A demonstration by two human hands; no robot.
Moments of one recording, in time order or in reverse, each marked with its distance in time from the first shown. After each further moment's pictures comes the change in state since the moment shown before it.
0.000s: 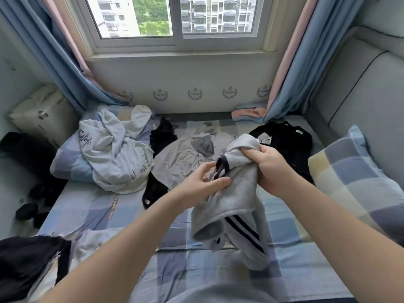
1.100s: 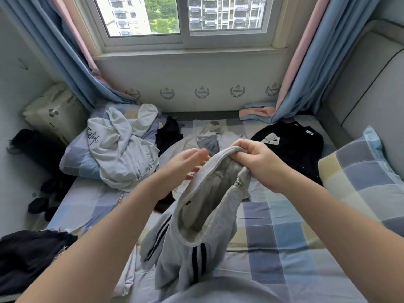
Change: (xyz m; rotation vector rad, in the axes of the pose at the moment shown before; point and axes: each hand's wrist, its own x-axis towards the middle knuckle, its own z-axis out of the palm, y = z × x) left_hand 0.006 0.041 -0.035 0.049 0.067 0.016; right_hand 0.022 -0.013 0.000 -0.384 -0.270 -0.189
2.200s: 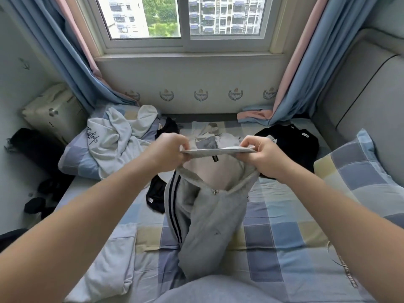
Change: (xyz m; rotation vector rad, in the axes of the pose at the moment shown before) left_hand 0.006 0.007 -0.045 0.902 0.288 0.132; right_hand -0.001 0.009 -0.015 -0.344 0.099 -0.005
